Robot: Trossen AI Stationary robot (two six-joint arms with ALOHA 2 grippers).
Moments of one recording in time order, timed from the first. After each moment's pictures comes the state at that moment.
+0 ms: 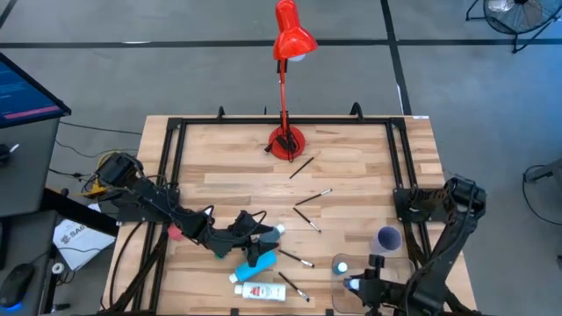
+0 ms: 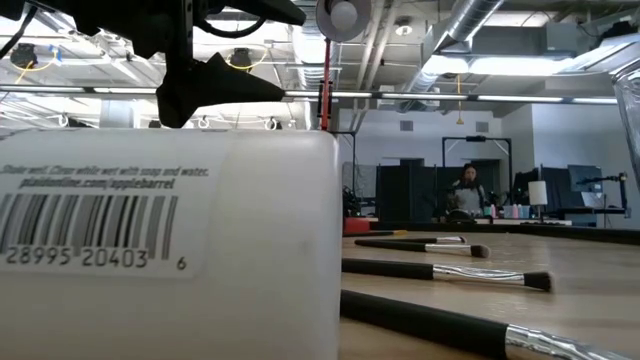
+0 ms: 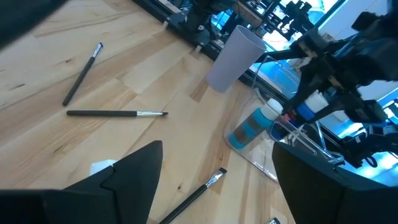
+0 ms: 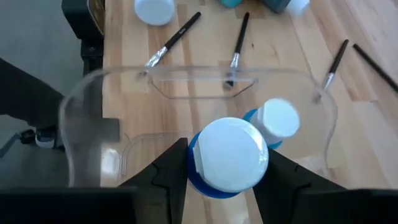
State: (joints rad) left arm -0.56 1.62 0.71 0.55 -0.66 -0.81; right arm 1.13 1.82 1.31 -0.89 0.74 1.15
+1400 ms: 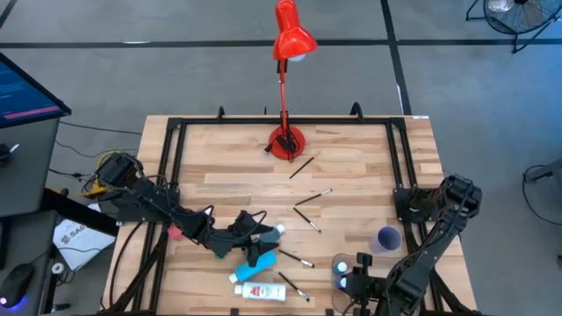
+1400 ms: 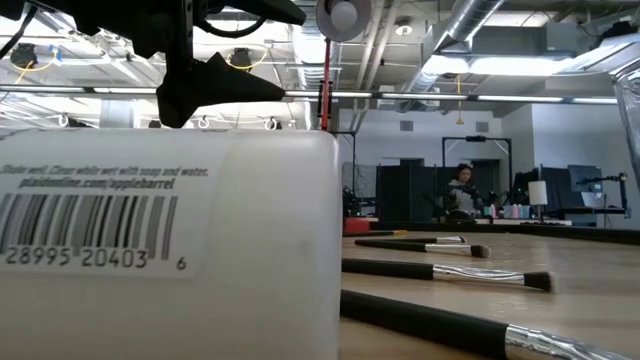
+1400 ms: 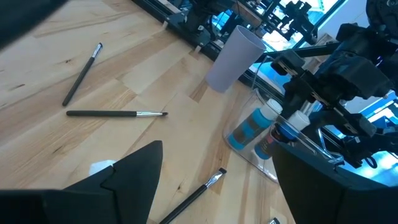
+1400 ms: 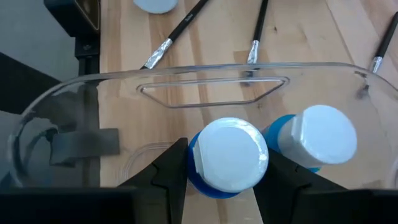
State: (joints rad) left arm -0.56 1.62 0.71 0.55 -0.66 -0.81; right arm 1.03 1.82 1.21 -0.67 0.64 1.07
